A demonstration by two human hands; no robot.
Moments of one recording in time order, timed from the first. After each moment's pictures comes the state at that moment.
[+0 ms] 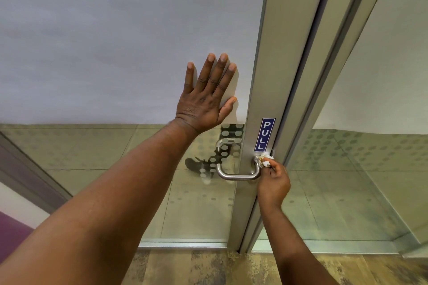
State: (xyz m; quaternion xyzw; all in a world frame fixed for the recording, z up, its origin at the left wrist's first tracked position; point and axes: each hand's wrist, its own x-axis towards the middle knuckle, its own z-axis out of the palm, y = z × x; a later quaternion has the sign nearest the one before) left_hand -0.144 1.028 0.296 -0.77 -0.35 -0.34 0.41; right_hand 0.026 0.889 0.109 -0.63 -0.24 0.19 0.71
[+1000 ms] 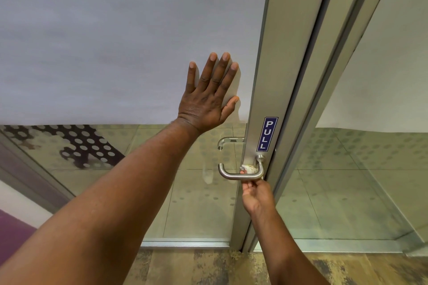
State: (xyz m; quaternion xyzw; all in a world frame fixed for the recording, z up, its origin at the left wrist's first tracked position) left_hand -0.144 1.028 0.295 -0.78 -0.35 -0.34 0.39; right_hand 0.001 0.902 0.098 -0.31 0.20 0.57 0.74
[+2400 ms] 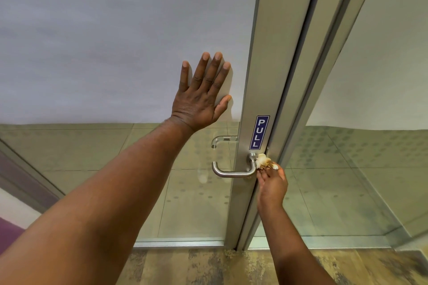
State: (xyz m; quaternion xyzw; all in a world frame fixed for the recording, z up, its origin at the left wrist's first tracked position) left_hand -0.144 1.029 0.293 -0.78 -0.35 -0.34 0.39; right_hand 0.038 0.887 0.110 -0.44 0.00 0.41 0.80
